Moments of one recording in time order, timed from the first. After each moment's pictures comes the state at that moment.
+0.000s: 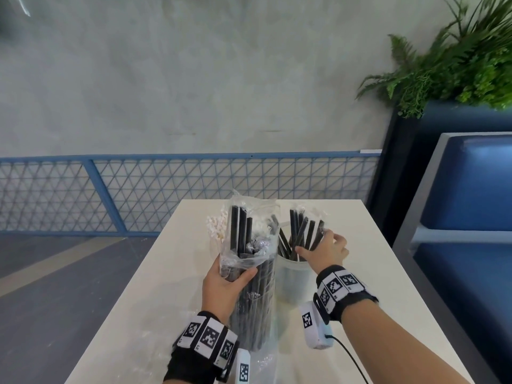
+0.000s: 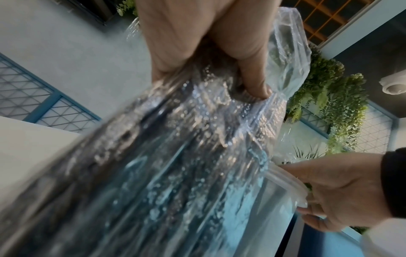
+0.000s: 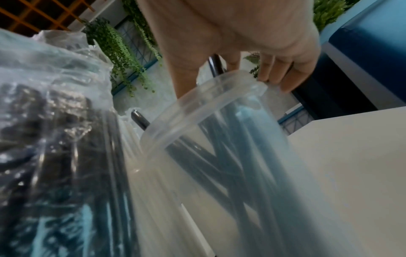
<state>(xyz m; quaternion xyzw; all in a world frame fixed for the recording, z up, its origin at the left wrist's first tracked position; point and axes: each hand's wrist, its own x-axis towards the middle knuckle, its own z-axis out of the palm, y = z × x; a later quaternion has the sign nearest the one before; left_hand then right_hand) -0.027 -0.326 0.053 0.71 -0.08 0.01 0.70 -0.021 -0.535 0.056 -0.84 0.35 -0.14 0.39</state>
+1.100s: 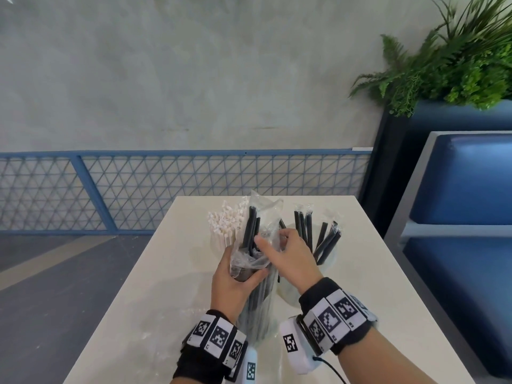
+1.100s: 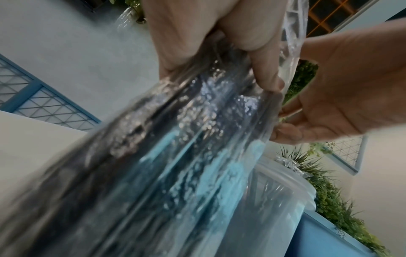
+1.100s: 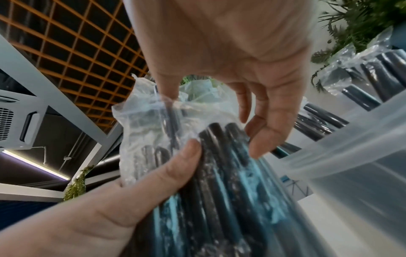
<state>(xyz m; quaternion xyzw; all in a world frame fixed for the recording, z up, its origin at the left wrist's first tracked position) -0.028 -0.326 0.039 0.69 -0.14 0.00 0.71 -0.055 -0.456 0.099 -0.85 0.17 -0.12 0.48</state>
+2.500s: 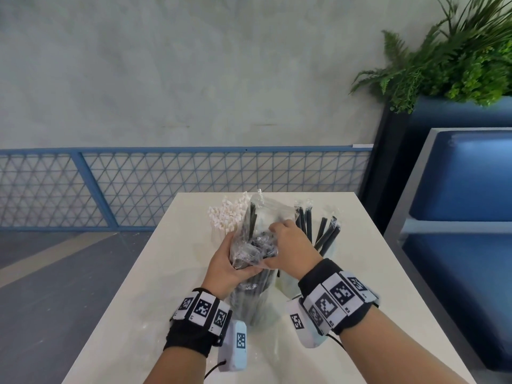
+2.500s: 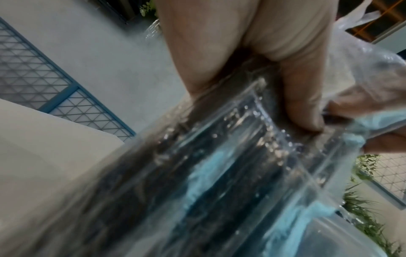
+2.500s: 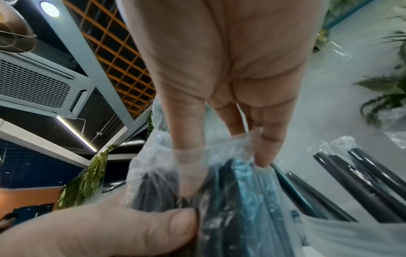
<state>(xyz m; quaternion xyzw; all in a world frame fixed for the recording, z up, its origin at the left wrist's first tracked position) 0.001 -0.311 0.044 0.73 -0.20 -0.10 0.65 -0.062 -0.456 0.130 -0.98 0.03 -0.03 0.22</state>
